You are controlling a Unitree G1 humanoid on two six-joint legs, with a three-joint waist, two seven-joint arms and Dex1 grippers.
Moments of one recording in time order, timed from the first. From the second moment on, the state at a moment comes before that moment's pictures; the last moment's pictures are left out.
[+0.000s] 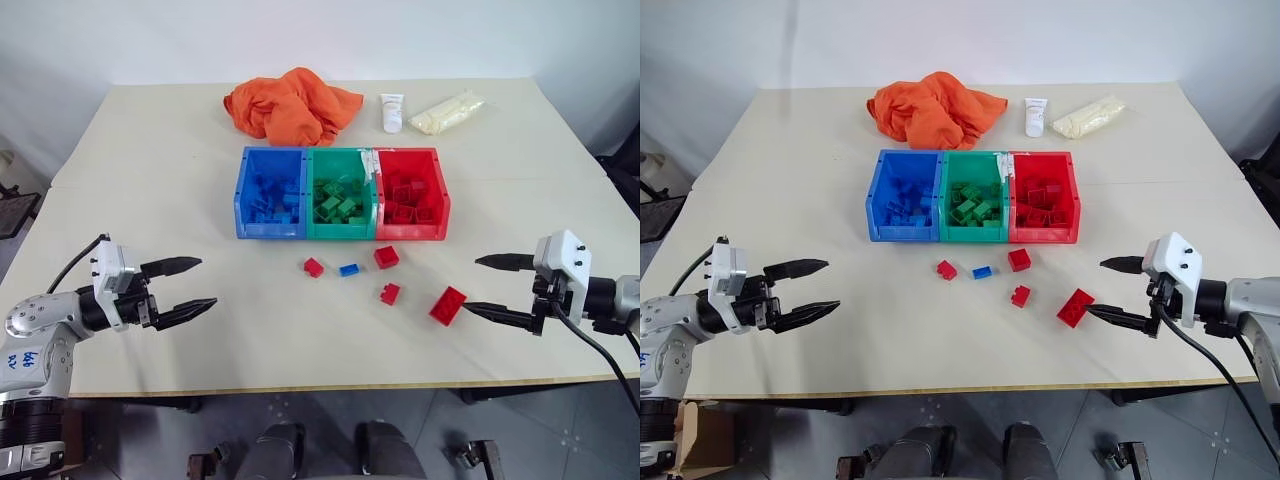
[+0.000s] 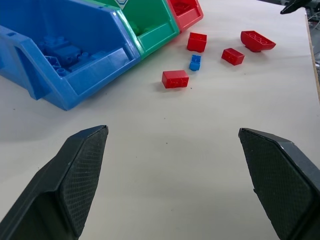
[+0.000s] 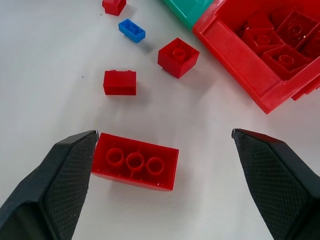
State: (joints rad) left arm -0.19 0.77 0.31 0.13 -0.53 0.17 -1.24; right arm -0.16 -0.97 -0.25 -0.09 0.45 0.32 1.20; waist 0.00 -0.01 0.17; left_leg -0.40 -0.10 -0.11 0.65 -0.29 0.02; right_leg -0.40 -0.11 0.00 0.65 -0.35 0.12
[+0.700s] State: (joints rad) left arm -0.32 0.74 0.16 0.14 -0.52 0.20 -1.31; right arm 0.10 -1.02 -0.42 -0.13 0.43 0.43 1.14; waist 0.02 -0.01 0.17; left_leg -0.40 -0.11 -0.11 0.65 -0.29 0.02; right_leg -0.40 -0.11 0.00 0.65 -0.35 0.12
